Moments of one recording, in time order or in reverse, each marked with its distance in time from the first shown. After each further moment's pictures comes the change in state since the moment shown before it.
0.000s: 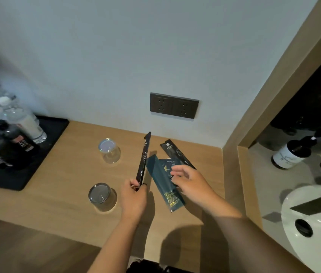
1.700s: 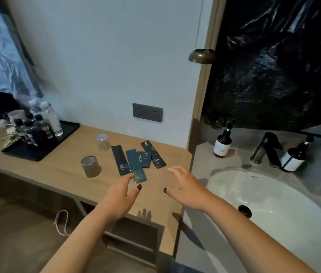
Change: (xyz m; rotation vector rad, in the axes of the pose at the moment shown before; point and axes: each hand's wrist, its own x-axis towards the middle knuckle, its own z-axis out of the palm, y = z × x) left_hand -0.291 0.021 -0.017 0.659 -0.242 0.397; right_hand -0.238 0.083 -0.120 -0.596 -0.084 -0.406
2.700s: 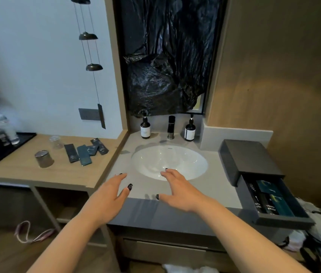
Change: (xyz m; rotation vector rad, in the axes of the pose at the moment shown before) left_hand -0.288 0.174 0.149 0.167 0.054 0.289; right_hand -0.378 0.124 -0.048 -0.120 0.130 0.042
